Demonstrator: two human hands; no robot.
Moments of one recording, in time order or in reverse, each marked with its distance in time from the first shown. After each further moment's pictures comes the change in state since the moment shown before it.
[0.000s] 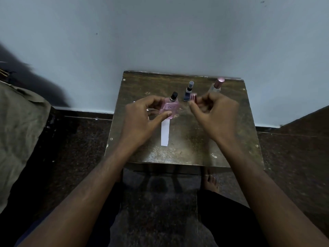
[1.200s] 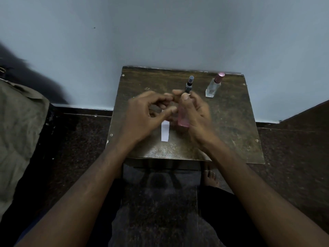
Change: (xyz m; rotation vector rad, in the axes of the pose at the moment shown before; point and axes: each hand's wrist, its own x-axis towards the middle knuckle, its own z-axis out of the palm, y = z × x) left_hand 0.003 -0.002 -0.001 0.019 -0.062 0.145; right_hand -0.025 -0.021 0.031 1.018 -0.366 0.263
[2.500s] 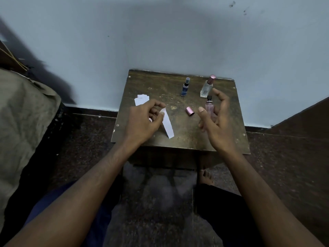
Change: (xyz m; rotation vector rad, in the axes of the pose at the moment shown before) left_hand -0.035 0.010 0.006 0.055 0.073 -0.186; right_hand -0.048 -0.006 -0.053 -0.577 0.265 -0.171
